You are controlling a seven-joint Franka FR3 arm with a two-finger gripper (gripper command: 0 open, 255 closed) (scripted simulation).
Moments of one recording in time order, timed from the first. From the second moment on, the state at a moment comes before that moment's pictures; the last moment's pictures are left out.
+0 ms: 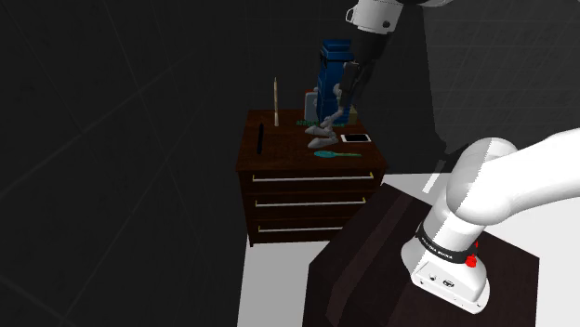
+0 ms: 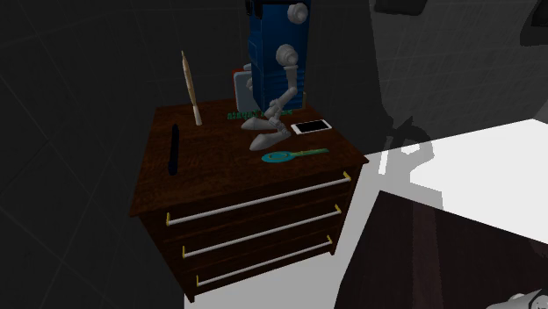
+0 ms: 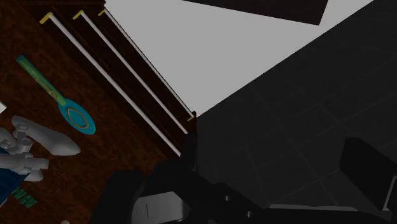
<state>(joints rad) 0.02 -0.82 0.01 -2.45 0.09 1.72 -0.14</state>
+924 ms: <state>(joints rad) -0.03 -0.56 -0.17 -2.53 0.01 2.03 -0.38</state>
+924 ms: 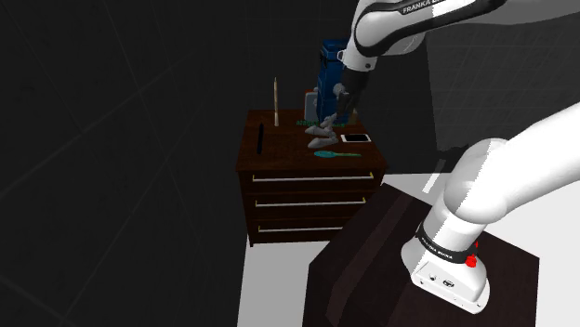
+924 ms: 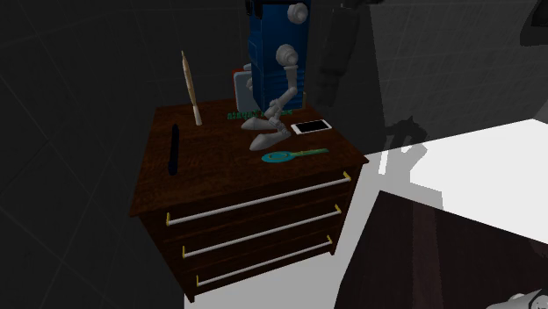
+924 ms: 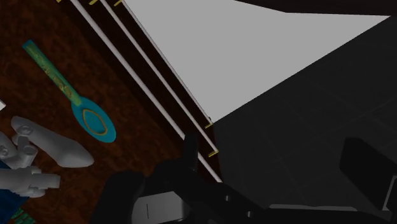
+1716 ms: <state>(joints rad) -0.03 -0.12 -0.34 -2.43 0.08 2.31 -0.66</state>
